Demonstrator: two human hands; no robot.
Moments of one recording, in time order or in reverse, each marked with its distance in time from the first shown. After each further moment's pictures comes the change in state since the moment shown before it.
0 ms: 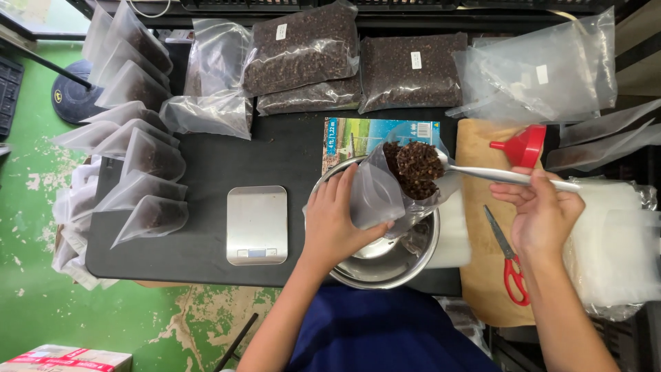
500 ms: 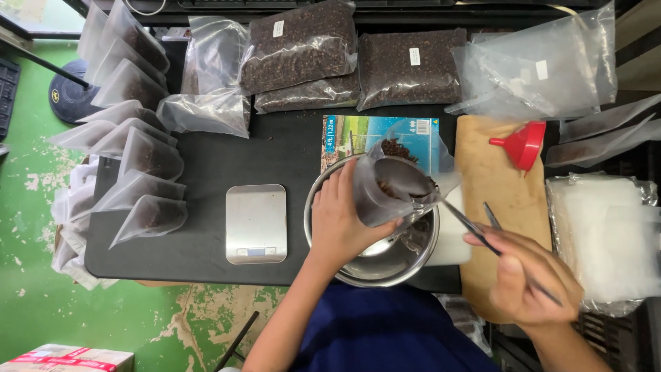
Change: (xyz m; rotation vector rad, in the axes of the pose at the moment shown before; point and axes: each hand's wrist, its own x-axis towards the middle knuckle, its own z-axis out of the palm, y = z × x) left_hand 0.002 0.011 0.005 -0.059 -0.012 -0.127; right_hand -0.084 -0.056 0.026 -0.565 -0.330 -1.092
